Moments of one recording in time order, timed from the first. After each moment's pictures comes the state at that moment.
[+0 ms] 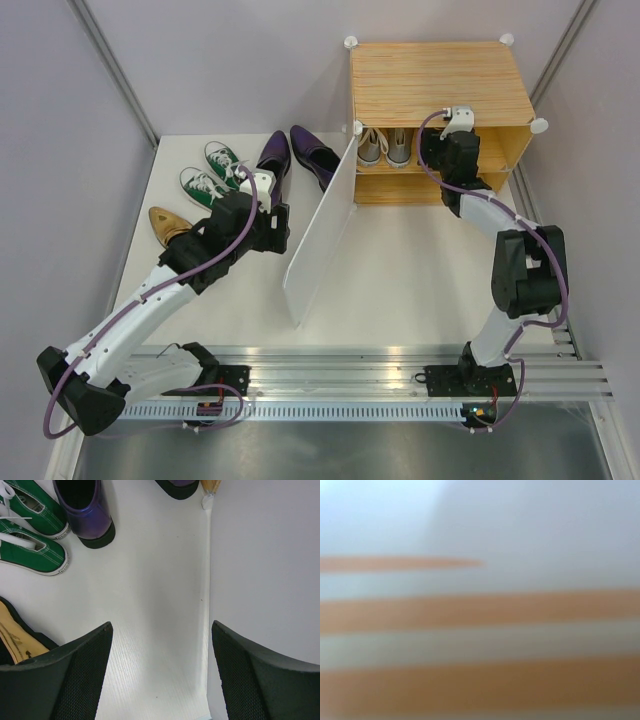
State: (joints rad) left arm -0.67 1.06 1.09 -0.60 -0.26 -0.24; right arm 0.11 1.77 1.21 0.34 0.13 0.04
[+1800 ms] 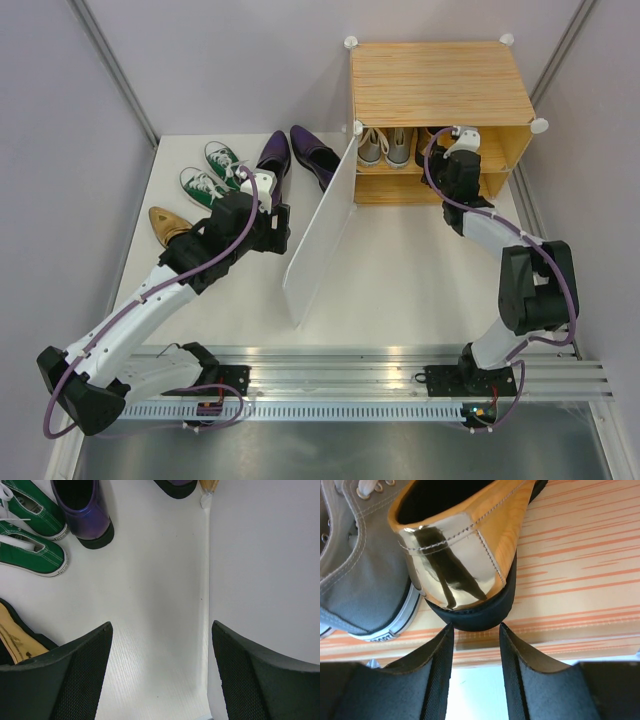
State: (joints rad) left arm -0.67 1.06 1.09 -0.60 -0.25 -0.23; right arm 0.11 1.64 1.02 0.34 0.11 0.23
